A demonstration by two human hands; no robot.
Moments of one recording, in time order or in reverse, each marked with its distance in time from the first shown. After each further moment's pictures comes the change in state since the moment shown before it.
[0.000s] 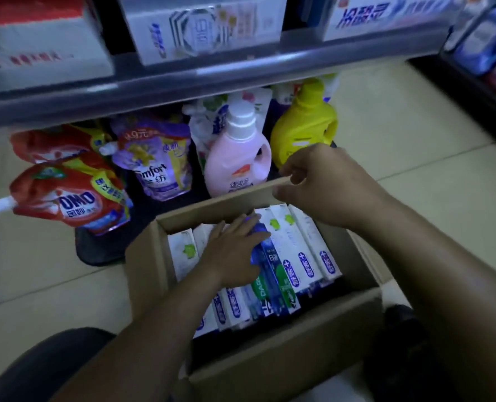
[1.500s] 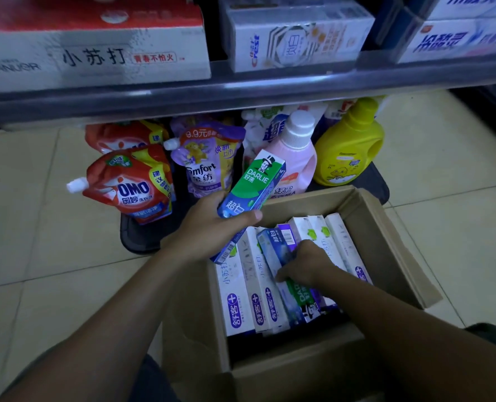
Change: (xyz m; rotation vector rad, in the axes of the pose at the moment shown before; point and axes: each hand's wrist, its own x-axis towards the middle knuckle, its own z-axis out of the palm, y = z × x) left_hand -0.096 -0.049 -0.090 -1.042 0.441 -0.291; right_hand -0.007 -0.001 0.167 0.251 -0.484 0.467
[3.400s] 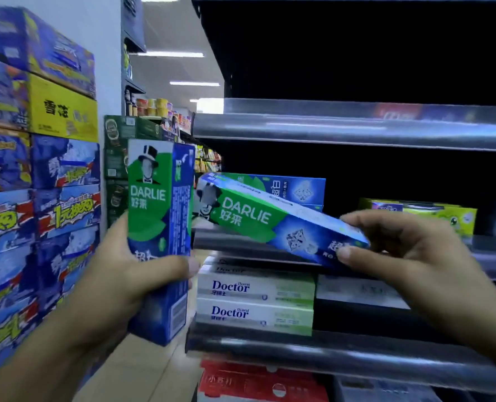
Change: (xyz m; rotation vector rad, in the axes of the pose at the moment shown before) left_hand -0.199 0.311 -0.295 -0.156 0.663 0.901; right_hand -0.326 -0.316 -0.282 0.431 0.466 -1.566
